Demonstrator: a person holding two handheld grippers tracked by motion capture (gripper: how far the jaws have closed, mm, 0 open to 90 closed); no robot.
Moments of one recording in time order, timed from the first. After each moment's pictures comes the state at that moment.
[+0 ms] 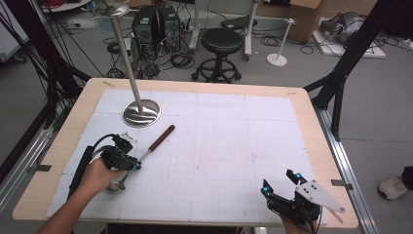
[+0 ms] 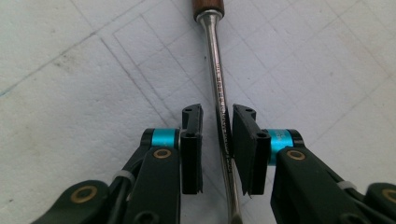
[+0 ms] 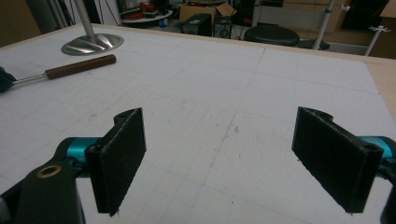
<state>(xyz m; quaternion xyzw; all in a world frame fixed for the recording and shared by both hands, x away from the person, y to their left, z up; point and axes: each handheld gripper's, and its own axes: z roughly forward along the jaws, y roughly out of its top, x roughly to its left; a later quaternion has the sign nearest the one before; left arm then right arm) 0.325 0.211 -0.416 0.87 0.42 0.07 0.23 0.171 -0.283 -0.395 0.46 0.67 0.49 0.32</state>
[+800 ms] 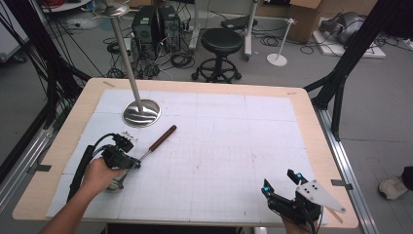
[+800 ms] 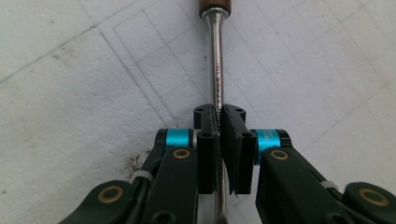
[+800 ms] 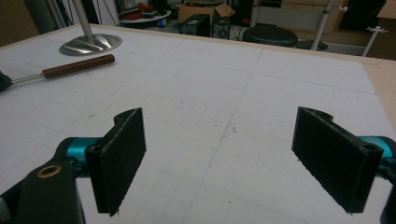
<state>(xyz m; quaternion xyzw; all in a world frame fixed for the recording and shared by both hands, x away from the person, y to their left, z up) 0.326 0.208 -0.413 0.87 0.44 0.06 0.23 0.171 -0.284 -0.395 0.47 0.67 0.48 0.32</state>
